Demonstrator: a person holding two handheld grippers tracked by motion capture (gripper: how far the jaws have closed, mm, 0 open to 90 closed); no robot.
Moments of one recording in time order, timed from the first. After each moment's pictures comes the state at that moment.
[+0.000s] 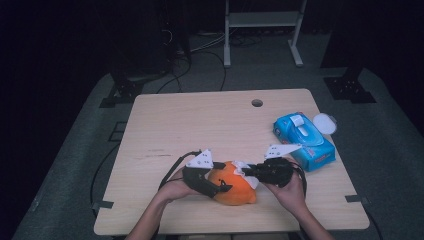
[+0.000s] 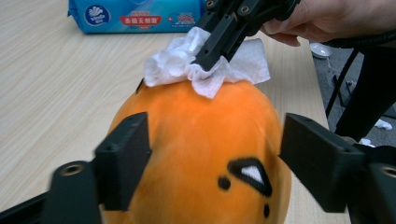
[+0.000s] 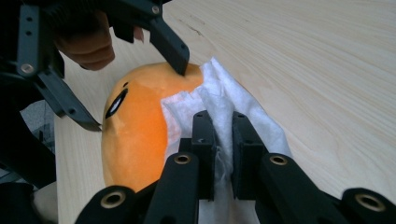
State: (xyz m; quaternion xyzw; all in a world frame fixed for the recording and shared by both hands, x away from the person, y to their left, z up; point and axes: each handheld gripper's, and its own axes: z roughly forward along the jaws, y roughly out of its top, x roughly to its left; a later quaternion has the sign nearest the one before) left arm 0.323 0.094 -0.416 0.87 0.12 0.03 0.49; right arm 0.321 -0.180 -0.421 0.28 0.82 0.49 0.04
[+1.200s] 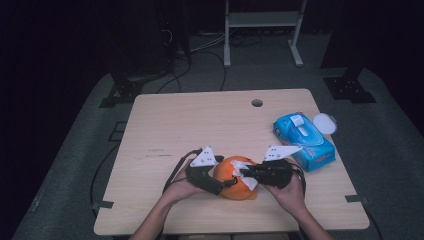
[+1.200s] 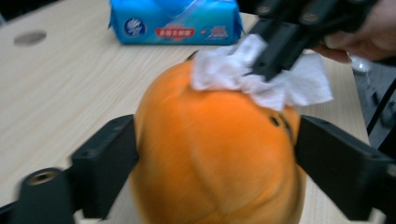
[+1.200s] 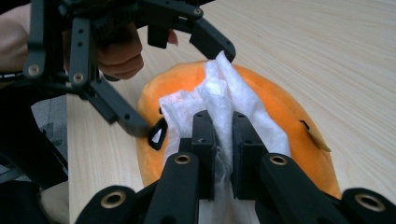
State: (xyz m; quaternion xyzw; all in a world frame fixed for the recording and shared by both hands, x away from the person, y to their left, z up) left arm 0.327 0.086 -0.420 0.85 0.17 0.07 0.49; right arm 0.313 -0.175 -0.414 0.25 0.82 0.51 0.05
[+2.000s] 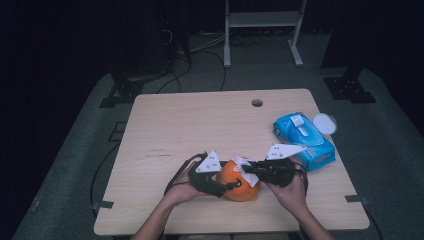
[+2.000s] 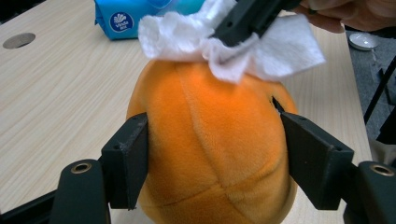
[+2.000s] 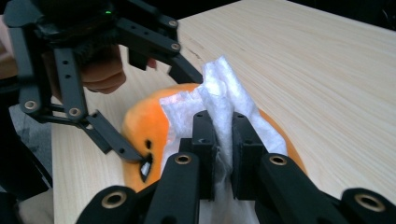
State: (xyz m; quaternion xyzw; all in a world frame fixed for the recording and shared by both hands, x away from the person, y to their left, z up) left arm 0.312 0.074 -0.416 0.87 0.12 0.10 0.47; right arm 0.309 -0.178 -0.402 0.26 0.82 0.51 0.09
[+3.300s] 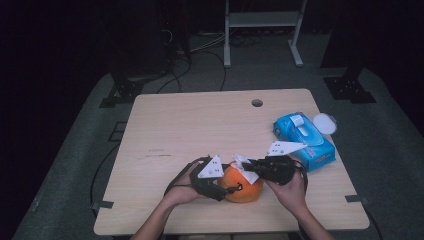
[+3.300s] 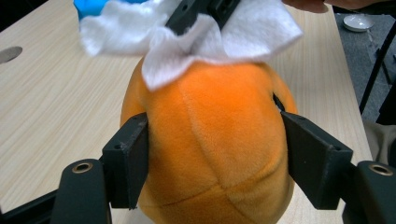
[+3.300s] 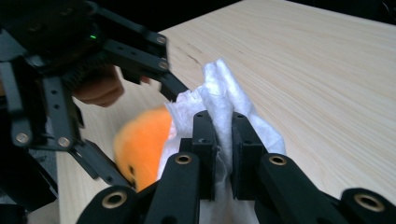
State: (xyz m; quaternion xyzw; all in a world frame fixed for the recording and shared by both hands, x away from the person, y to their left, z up) left arm 0.307 0.071 -0.418 0.88 0.09 0.11 0.46; right arm 0.314 -0.180 -0.400 0.28 0.81 0.51 0.07
